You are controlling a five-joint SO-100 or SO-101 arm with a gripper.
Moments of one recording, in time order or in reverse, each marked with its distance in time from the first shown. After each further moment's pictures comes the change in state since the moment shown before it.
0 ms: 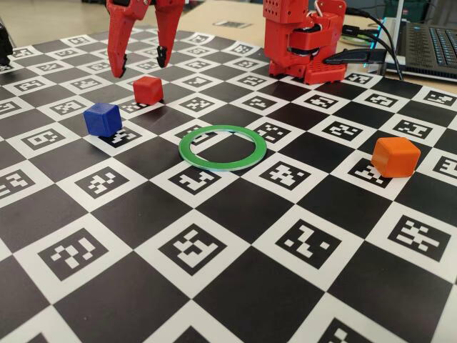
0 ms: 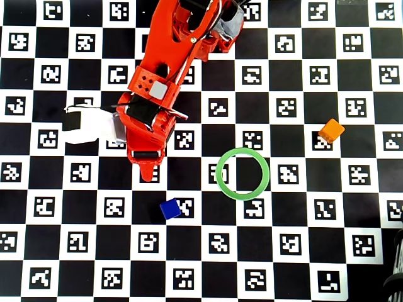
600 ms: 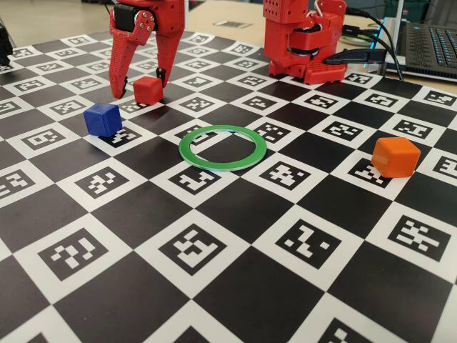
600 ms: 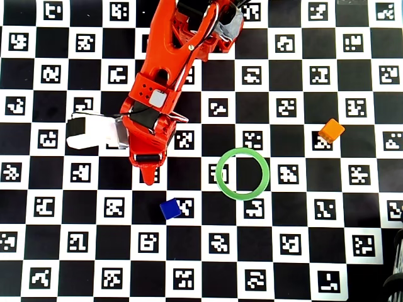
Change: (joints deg) arm 0.0 -2.6 3.7 -9.2 -3.0
